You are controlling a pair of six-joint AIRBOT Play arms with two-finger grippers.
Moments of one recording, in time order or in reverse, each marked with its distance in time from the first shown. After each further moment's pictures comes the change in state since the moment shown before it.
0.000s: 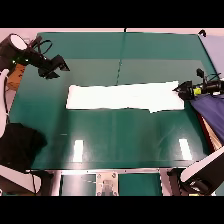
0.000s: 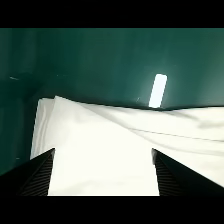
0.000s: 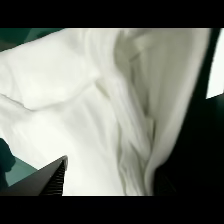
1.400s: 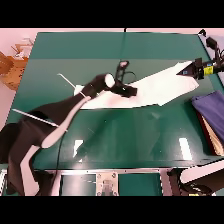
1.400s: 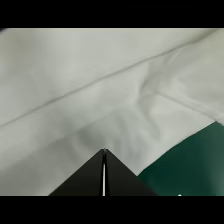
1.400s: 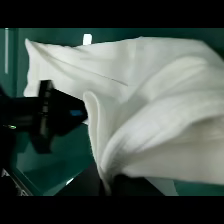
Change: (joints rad) left arm -0.715 -0.272 0.002 -0.175 0.569 0.212; right arm 0.121 0.401 0.014 0.121 0.129 0.086
